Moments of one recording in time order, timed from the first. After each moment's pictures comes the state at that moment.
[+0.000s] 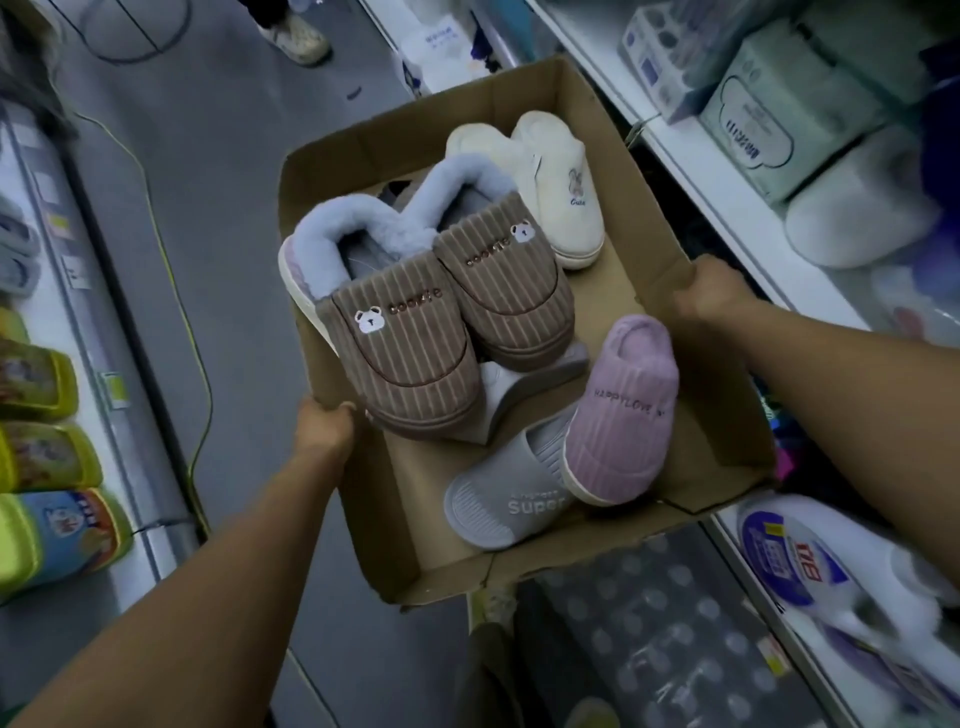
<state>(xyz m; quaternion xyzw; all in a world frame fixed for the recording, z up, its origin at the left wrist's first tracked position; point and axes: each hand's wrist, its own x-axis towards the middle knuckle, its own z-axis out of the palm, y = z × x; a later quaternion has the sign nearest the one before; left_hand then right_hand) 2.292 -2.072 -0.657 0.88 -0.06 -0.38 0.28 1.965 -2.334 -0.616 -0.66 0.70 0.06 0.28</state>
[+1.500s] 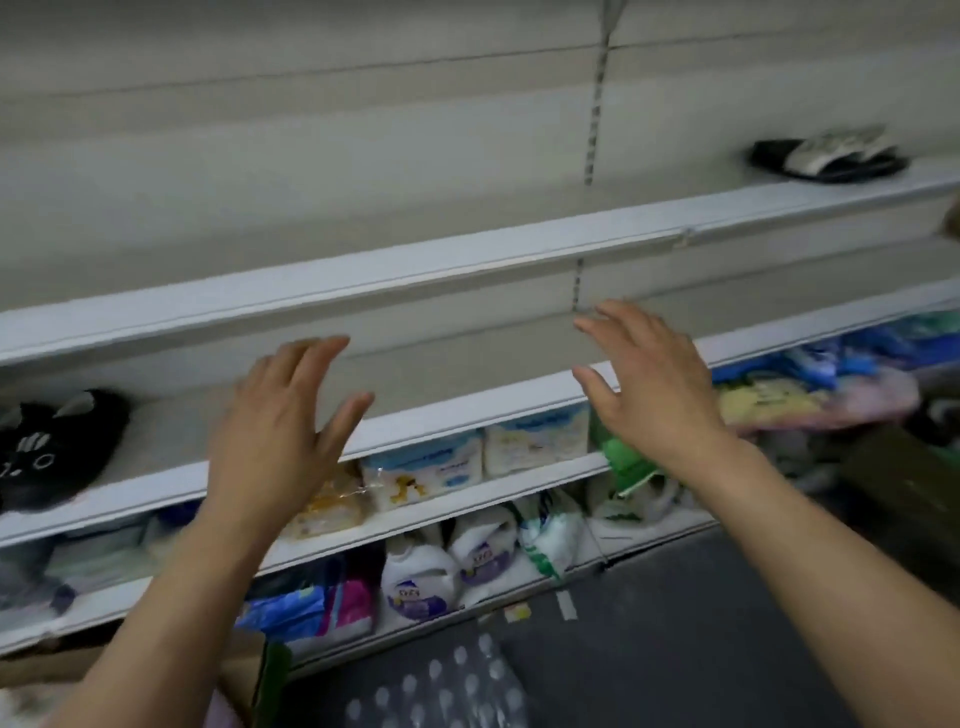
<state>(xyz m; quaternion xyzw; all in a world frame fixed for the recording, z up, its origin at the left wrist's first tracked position) 1.806 -1.951 -0.109 0.21 -0.93 -0.02 0.29 1.592 -1.720 -0.130 -0.41 0.86 -0.22 -0.23</state>
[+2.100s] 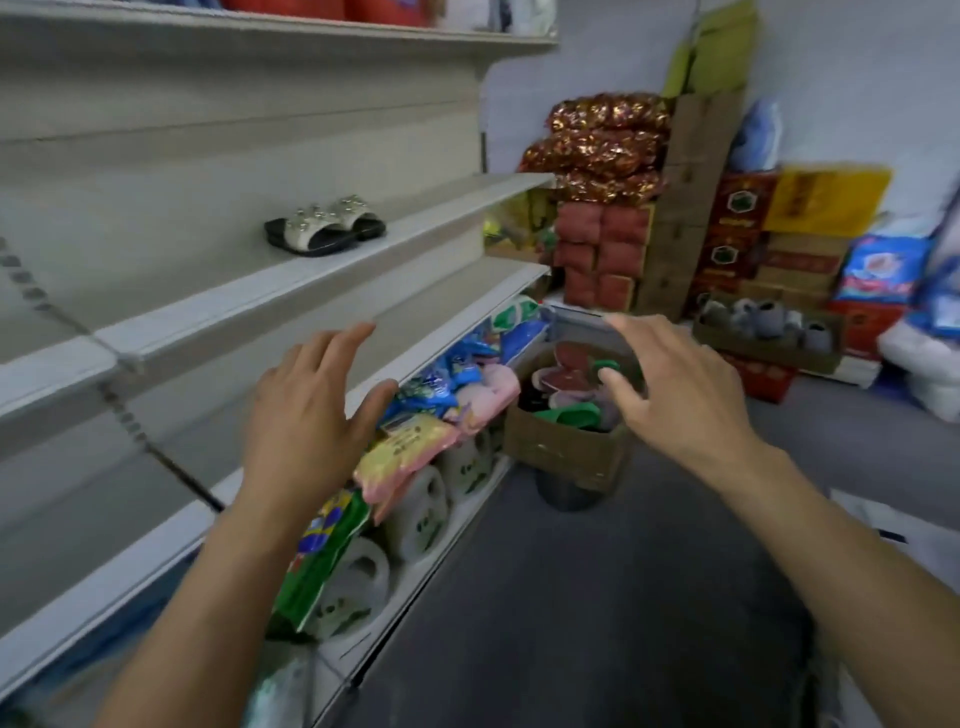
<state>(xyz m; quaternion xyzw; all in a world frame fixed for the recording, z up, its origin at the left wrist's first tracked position) 1.433 -1.562 -0.097 -0.13 -0.93 -0.14 0.31 1.441 -1.252 -0.104 -0.05 0.95 -0.08 -0.28</state>
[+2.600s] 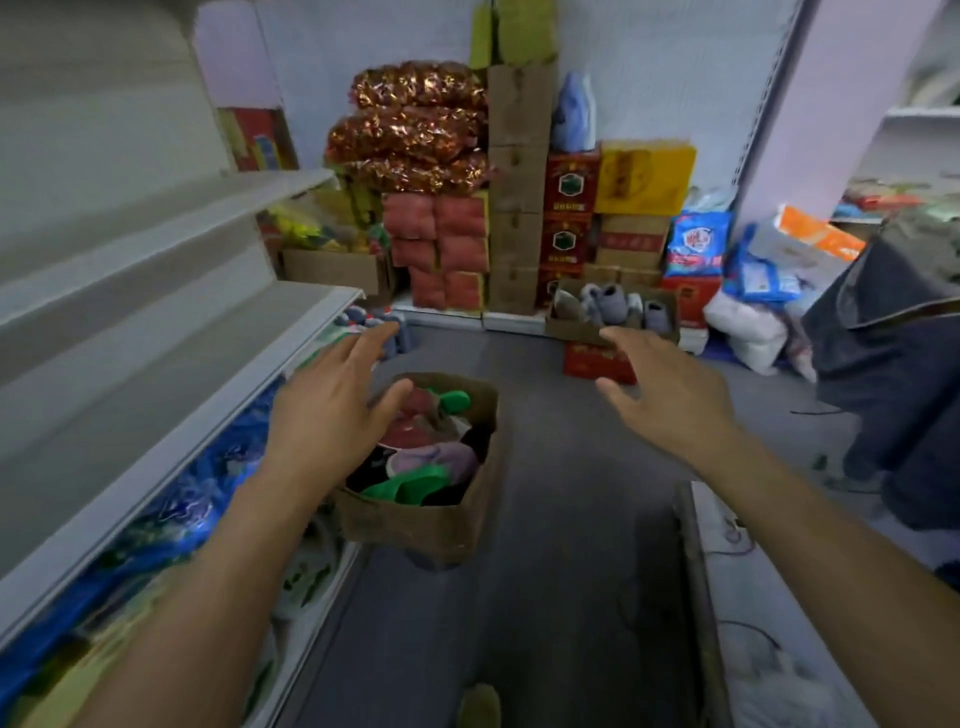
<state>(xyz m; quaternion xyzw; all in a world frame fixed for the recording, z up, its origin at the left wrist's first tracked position) 1.108 -1.225 -0.143 -0.30 -0.91 -0.15 0.23 1.225 -0.937 -0.142 0.15 0.97 -0.07 -0.16</state>
